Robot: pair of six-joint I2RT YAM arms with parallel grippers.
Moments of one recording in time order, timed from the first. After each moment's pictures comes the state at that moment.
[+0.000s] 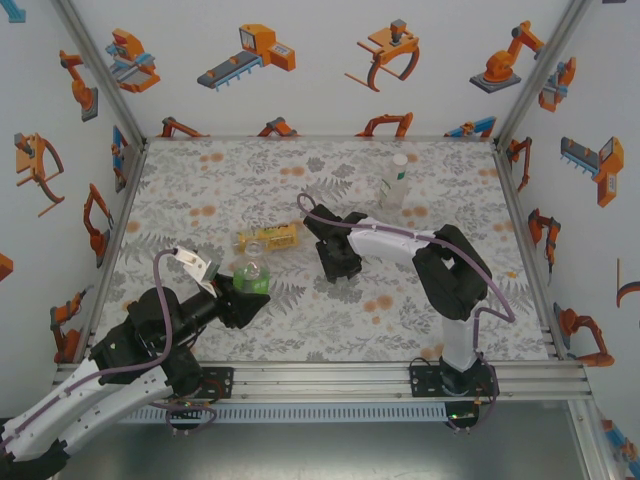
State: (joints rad) left arm -0.98 0.26 0.53 -0.39 -0.09 -0.36; right arm 0.82 1.93 1.32 -0.72 0.11 0.43
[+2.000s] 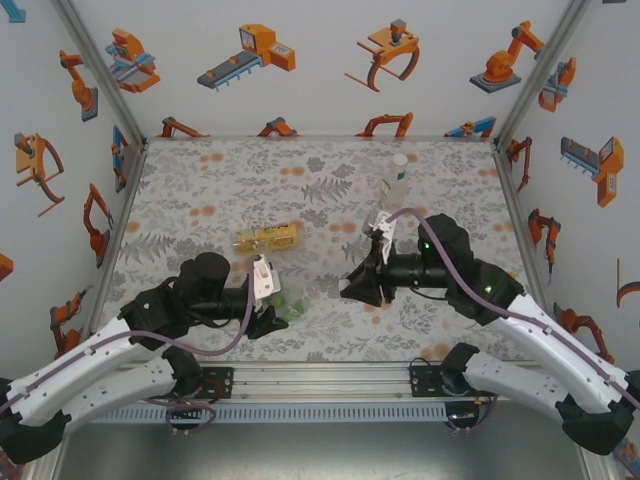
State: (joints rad) left arm -0.99 0.70 0.74 -0.55 0.37 0.21; right arm 0.82 0.84 0.95 -0.49 -0.60 0.07
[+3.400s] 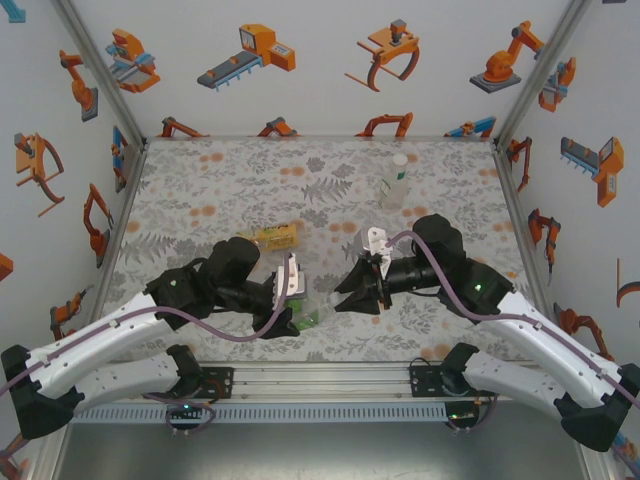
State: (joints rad) left arm -1.01 0.92 0.87 -0.62 0.52 0.29; right arm 0.82 0.88 0.92 -0.38 -0.85 -0.15
